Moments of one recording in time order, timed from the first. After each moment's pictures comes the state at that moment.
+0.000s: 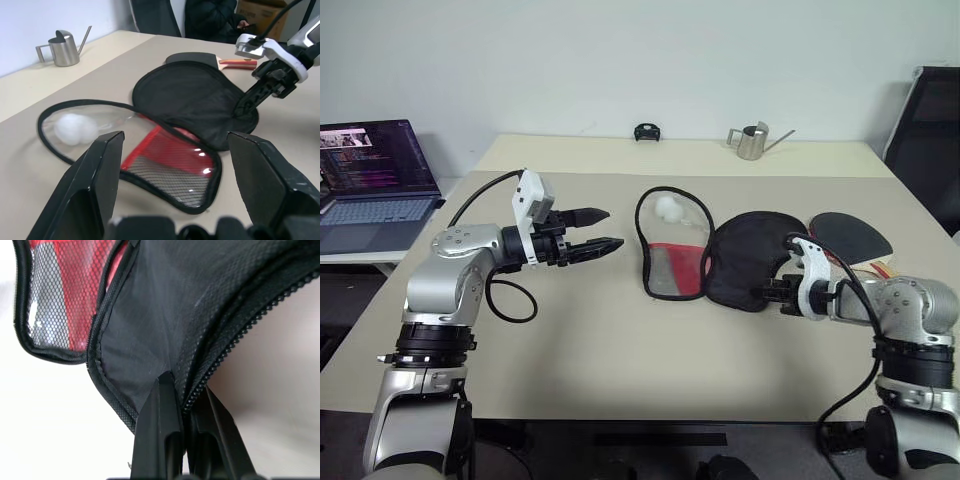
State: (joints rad) left arm -0.70 0.67 0.07 0.17 -0.45 0.43 -1.17; right arm -0.64 -0.54 -0.22 -0.01 0.67 1.51 0.31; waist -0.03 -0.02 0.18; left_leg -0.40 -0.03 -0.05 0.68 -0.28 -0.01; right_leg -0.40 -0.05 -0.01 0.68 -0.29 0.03
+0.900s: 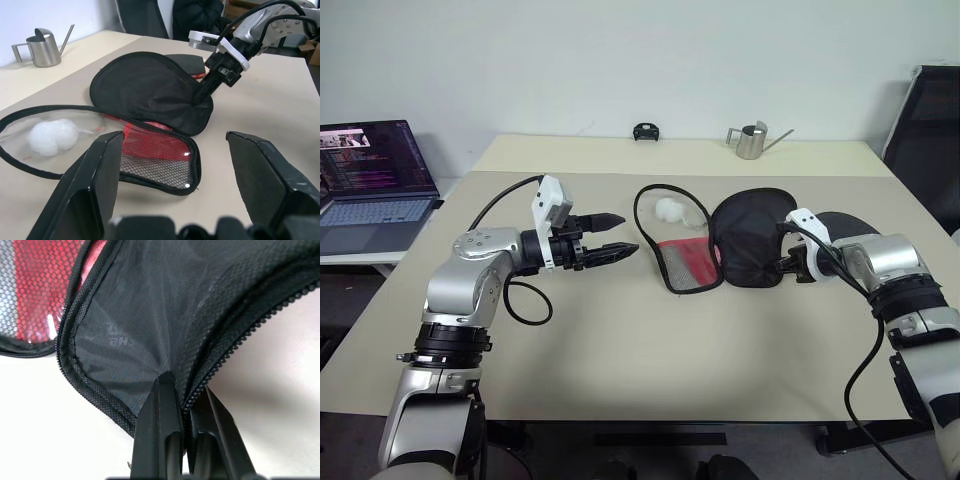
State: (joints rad) left arm -0.70 0.63 0.04 0.14 -0.45 0.46 -1.15; right arm -1.01 -0.65 0.24 0.75 0.21 0.83 0.86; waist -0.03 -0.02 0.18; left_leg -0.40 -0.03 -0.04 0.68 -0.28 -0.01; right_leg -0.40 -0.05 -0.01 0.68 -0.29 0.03
